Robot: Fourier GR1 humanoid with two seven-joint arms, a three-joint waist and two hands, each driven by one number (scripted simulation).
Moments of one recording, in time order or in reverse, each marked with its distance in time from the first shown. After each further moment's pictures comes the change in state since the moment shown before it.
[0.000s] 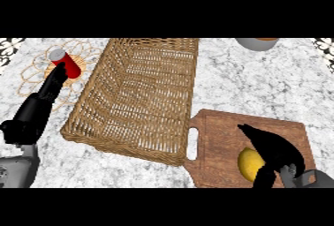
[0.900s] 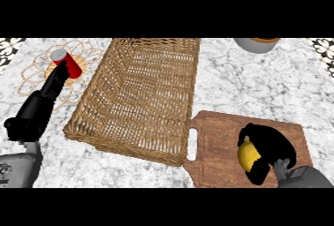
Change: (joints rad) left arm -0.024 -0.035 0.031 0.023 -0.041 -0.032 -0.018; right arm 0.019 0.091 -0.062 0.136 0.283 -0.021 -0.239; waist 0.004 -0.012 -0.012
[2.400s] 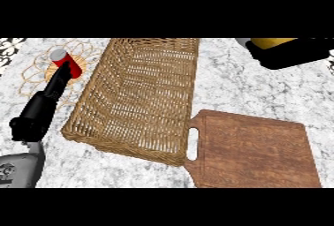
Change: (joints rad) left arm -0.001 -0.021 0.000 -0.005 -0.023 -0.005 0.014; right arm -0.663 0.046 -0.438 -0.037 -0.128 -0.254 -0.143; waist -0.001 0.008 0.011
